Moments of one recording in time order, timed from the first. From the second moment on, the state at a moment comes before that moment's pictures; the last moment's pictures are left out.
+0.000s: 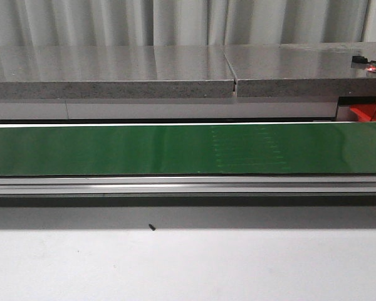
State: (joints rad) left arm -0.10 0.48 -0.62 -0.02 0.75 -0.11; right arm -0.55 1.90 -1.36 0.65 0.54 -0.42
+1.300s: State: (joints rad) left arm -0.10 0.48 -0.62 -0.02 0.75 -0.11; right arm -0.55 1.83 -1.37 0.71 0.57 -0.50
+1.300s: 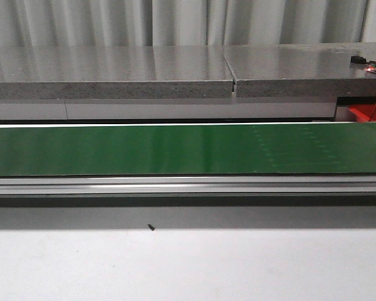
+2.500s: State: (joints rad) left arm -0.10 0.48 -0.62 -0.02 0.75 -0.11; right arm -0.14 1.09 -0.82 0.72 0.37 -0.66
